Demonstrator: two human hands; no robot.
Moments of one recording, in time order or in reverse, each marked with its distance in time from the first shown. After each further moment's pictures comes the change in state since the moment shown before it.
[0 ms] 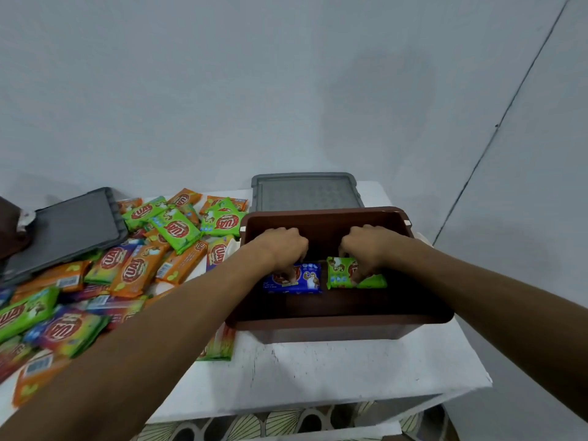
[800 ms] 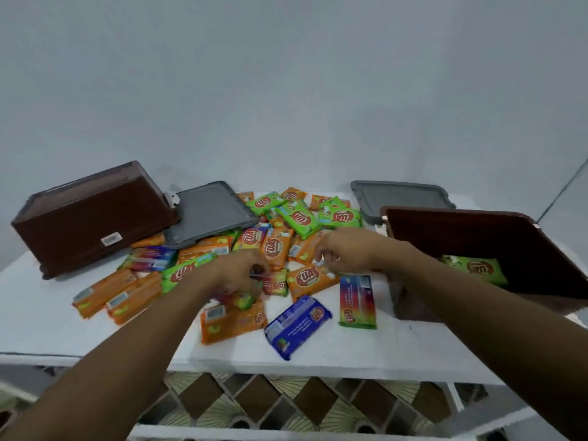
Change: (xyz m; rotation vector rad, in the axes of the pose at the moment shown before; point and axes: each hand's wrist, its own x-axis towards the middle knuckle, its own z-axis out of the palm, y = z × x) left_hand -0.230 -0.223 0.156 -0.457 0.107 -0.150; right_hand 0.053 -0.258 -0.103 0.180 0.256 -0.238
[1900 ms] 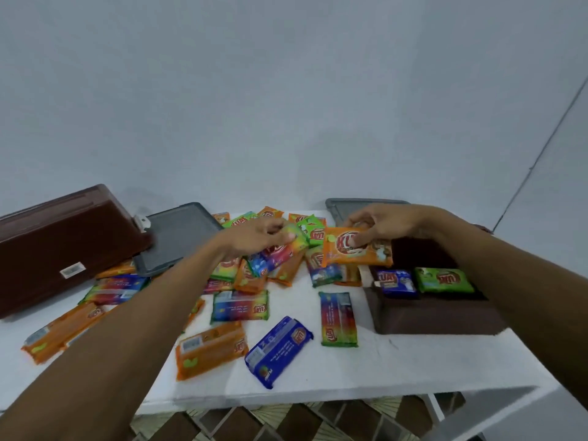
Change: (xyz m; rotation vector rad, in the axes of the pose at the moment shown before) left_hand 0.024 0.062 -0.079 -0.681 0.055 0.178; right_hand -0.058 0.060 -0.070 0.713 -0.034 0.261
